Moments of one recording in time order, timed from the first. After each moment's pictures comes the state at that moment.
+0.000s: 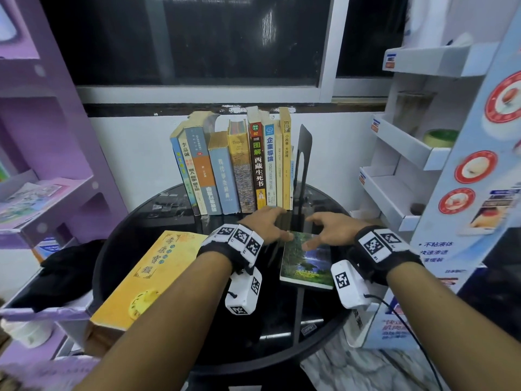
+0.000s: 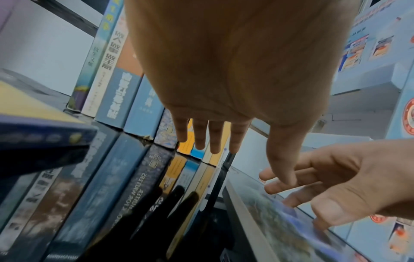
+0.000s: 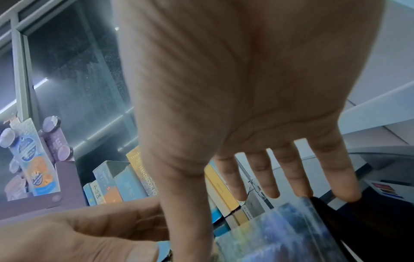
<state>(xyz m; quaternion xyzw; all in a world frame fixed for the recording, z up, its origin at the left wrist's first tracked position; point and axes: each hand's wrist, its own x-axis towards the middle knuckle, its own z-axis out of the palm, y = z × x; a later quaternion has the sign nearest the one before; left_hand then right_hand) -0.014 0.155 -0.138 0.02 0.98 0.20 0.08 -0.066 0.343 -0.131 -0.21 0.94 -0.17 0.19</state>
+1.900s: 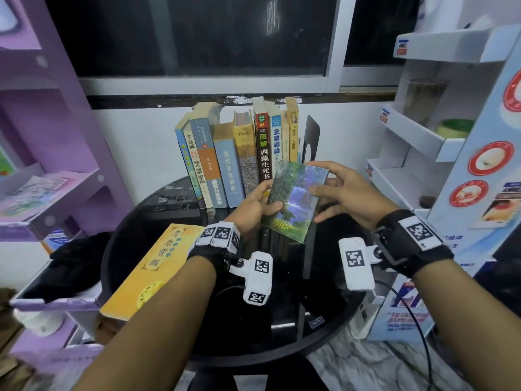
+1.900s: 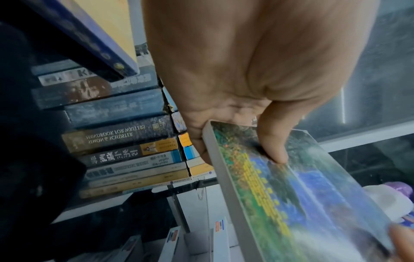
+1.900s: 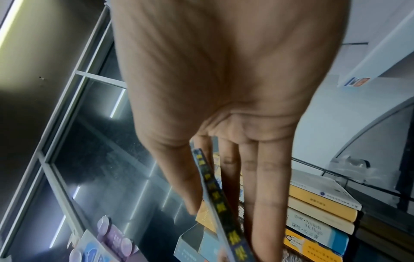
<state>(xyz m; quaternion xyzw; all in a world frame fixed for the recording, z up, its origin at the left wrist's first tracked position) 0.002 0.135 -0.140 0.05 0.67 0.74 0.00 -0.029 0.338 -0.080 -0.24 0.73 -0.62 0.16</state>
